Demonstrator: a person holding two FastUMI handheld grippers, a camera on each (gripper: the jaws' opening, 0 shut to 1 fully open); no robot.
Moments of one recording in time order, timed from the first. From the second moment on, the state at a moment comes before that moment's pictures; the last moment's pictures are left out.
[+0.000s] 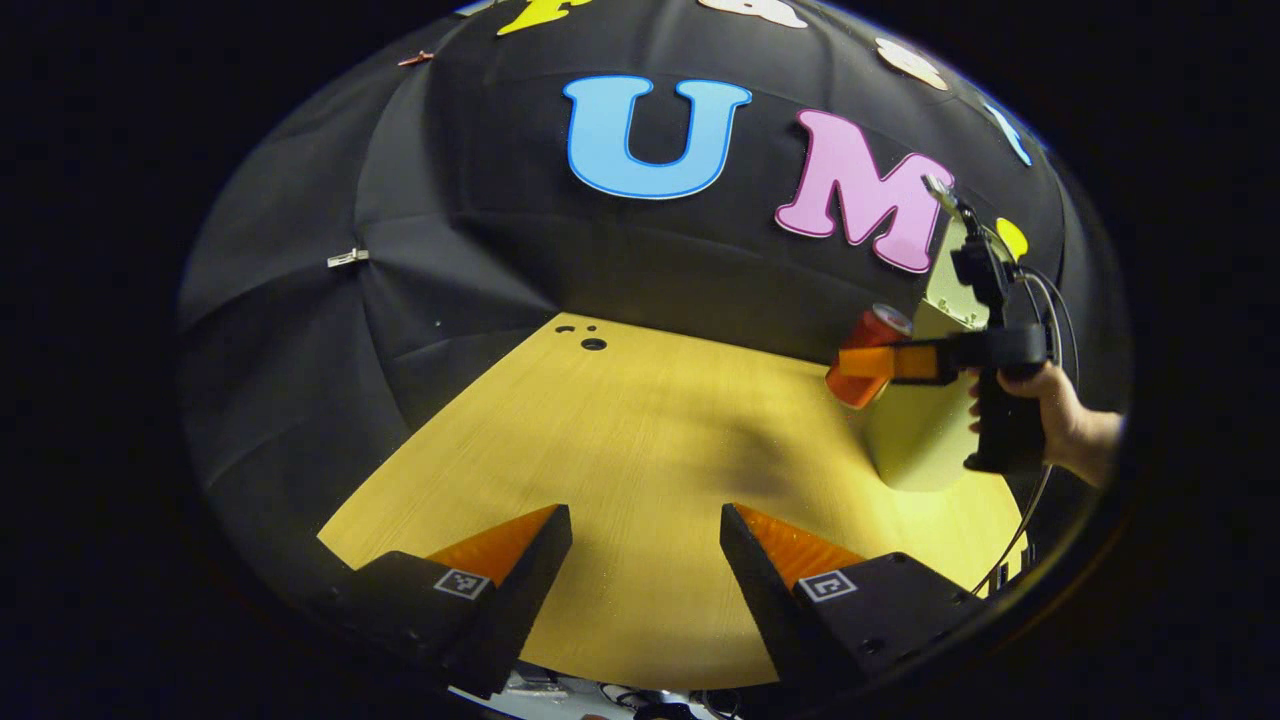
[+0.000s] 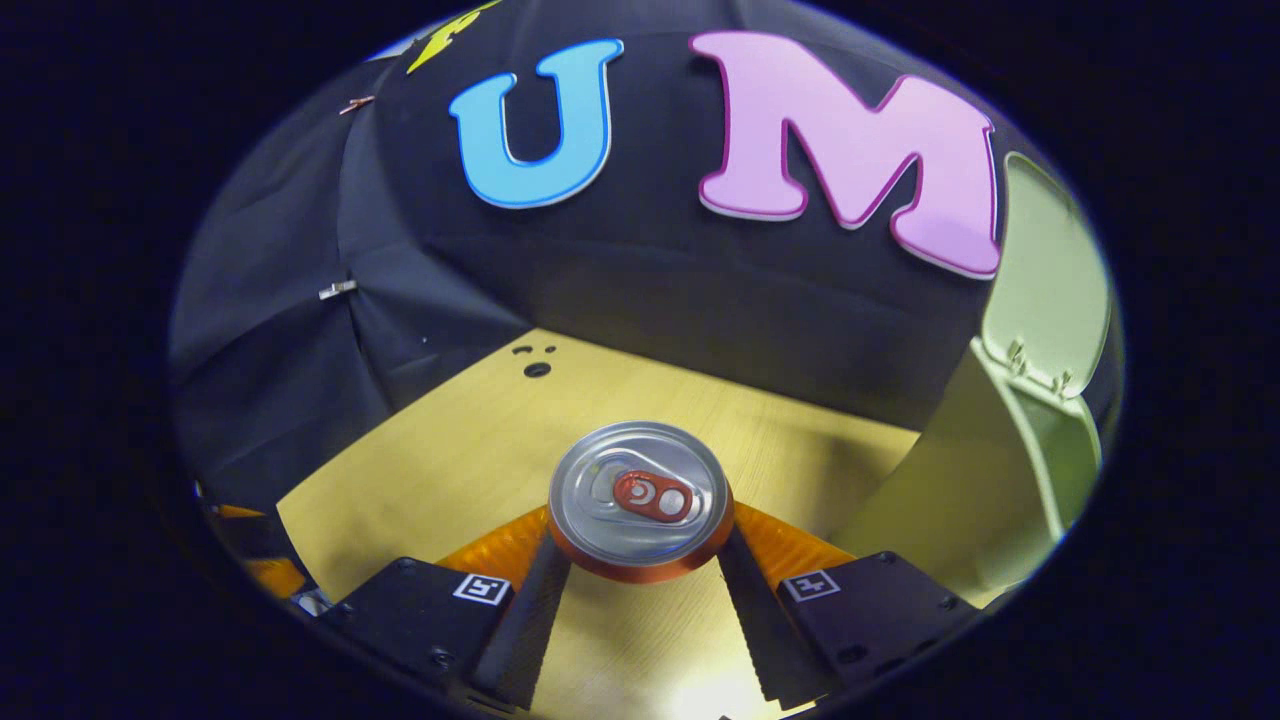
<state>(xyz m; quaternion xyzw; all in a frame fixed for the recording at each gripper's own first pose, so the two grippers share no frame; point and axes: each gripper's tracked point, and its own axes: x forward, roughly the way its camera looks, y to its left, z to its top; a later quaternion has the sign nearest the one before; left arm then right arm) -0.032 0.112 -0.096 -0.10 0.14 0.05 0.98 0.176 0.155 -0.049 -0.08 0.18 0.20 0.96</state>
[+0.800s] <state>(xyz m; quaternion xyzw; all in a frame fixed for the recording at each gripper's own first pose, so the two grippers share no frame) -0.035 0.141 -0.084 -0.11 0.11 -0.01 0.99 0.148 0.031 0.108 -0.03 0.08 0.04 1.00</state>
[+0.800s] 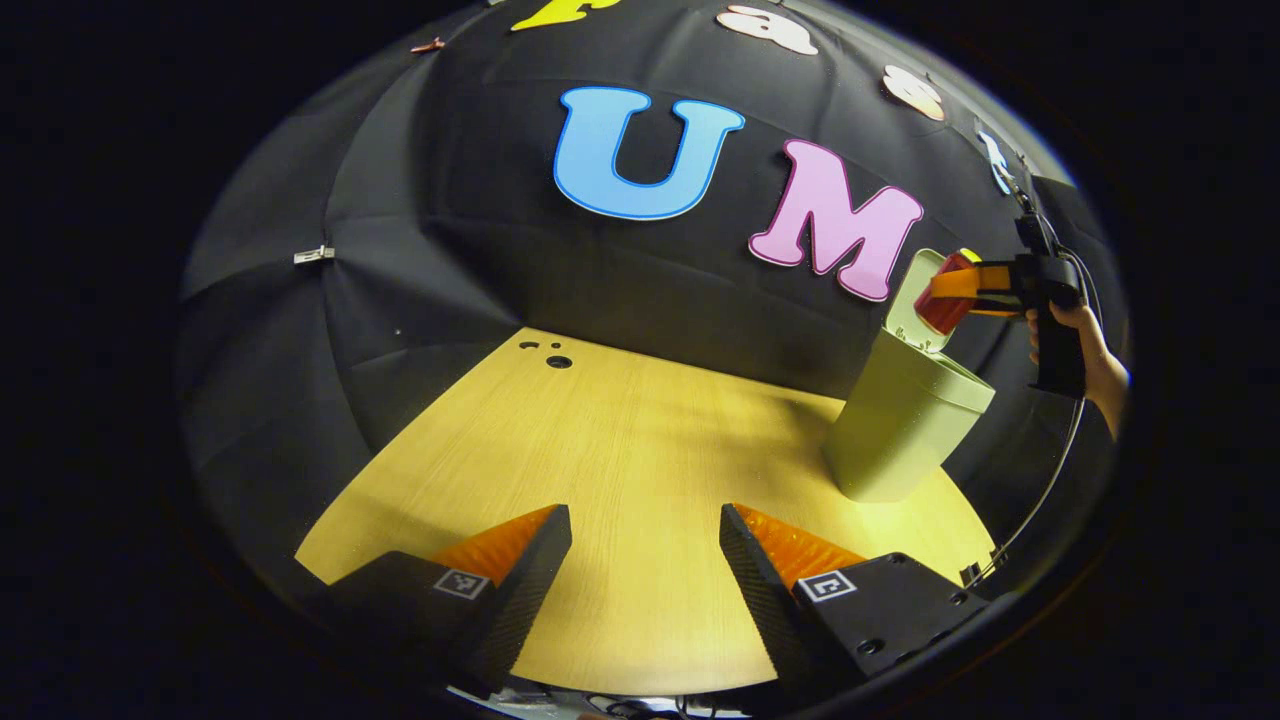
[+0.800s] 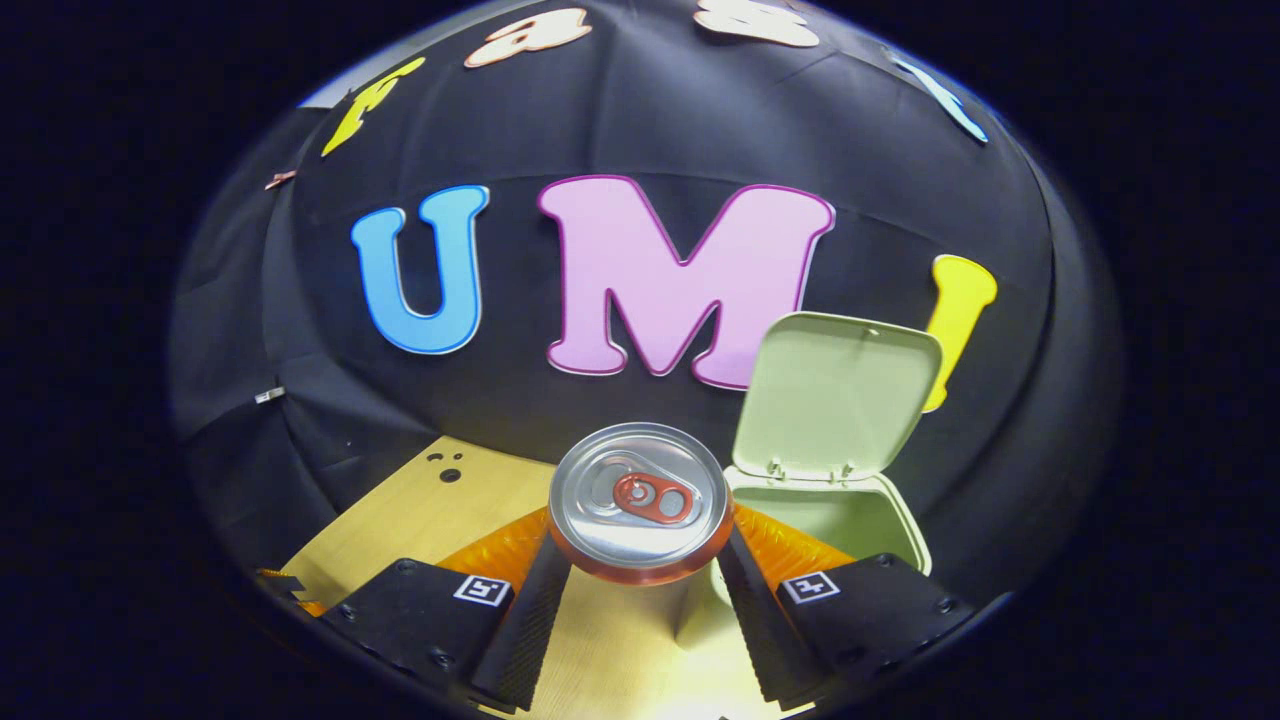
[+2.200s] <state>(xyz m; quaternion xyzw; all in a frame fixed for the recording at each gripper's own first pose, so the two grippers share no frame) 0.011 0.049 -0.073 -0.09 0.15 0.02 0.99 0.211 -0.107 0.050 0.00 0.14 0.02 0.99</state>
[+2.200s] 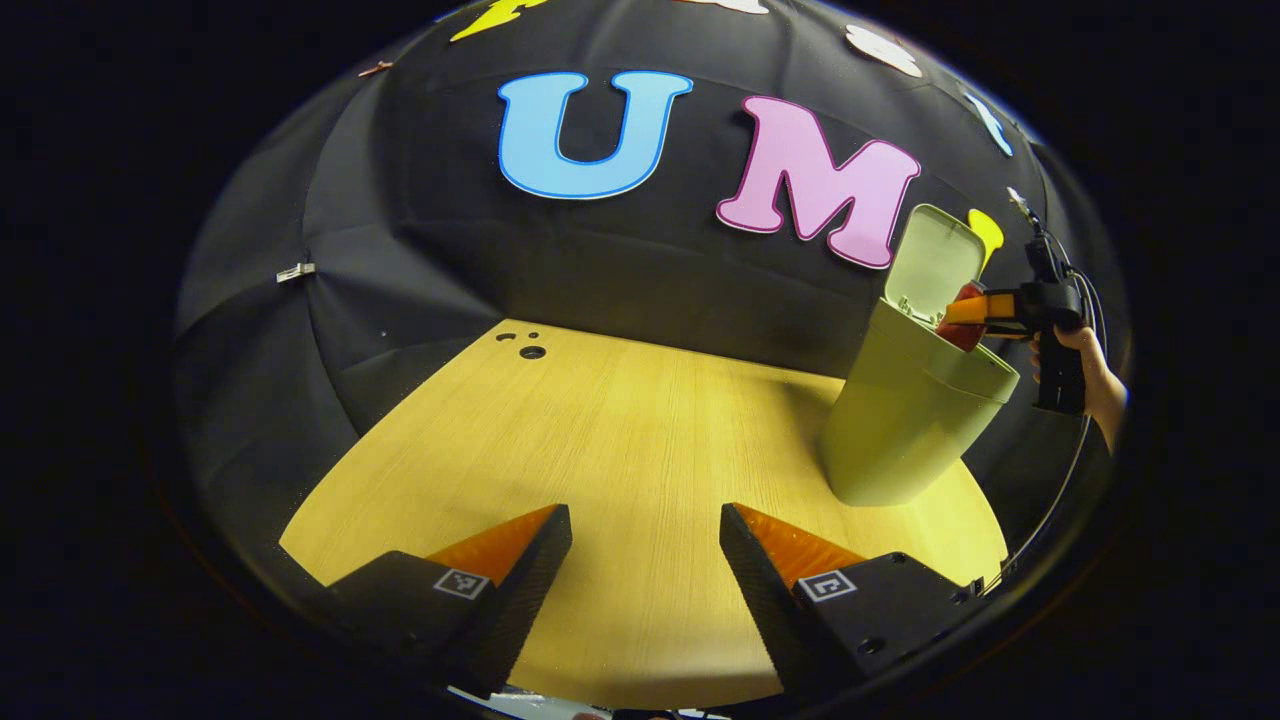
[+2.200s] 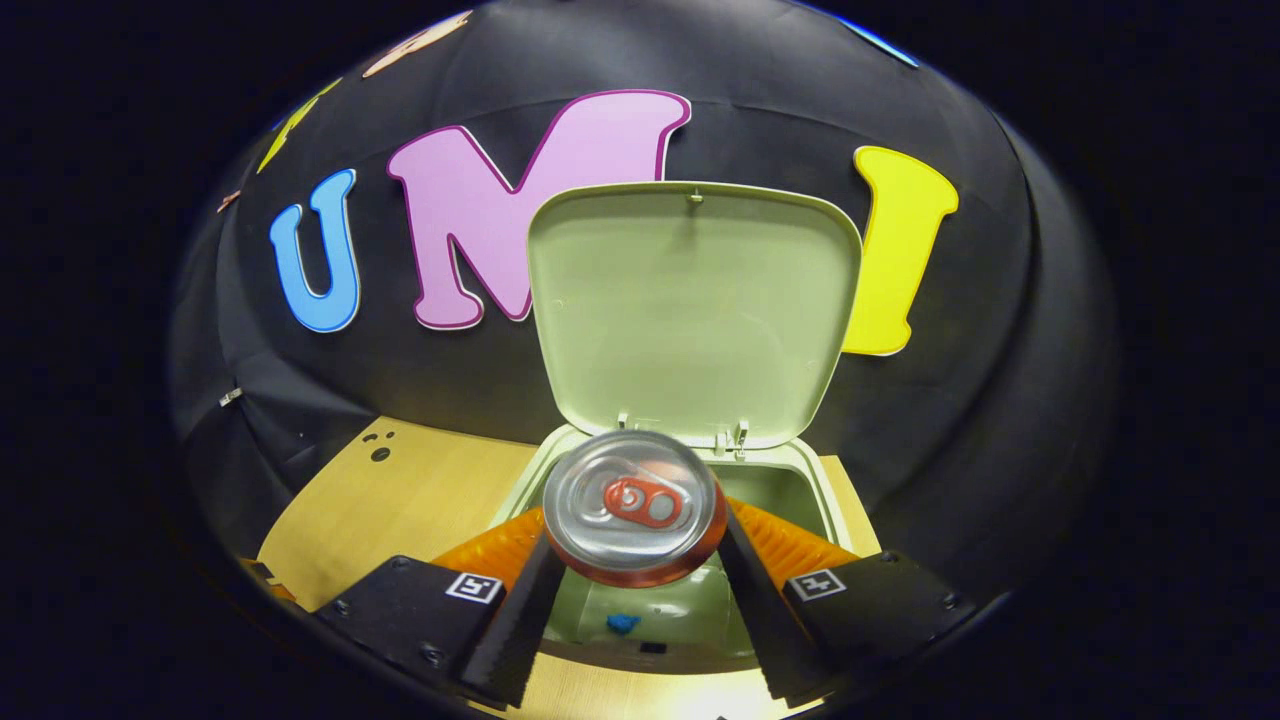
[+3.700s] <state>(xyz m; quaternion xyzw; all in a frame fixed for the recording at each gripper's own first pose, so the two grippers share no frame) -0.007 0.070 -0.081 -0.12 0.14 0.06 0.98 0.230 -0.111 0.253 -0.04 -0.04 0.00 1.00</state>
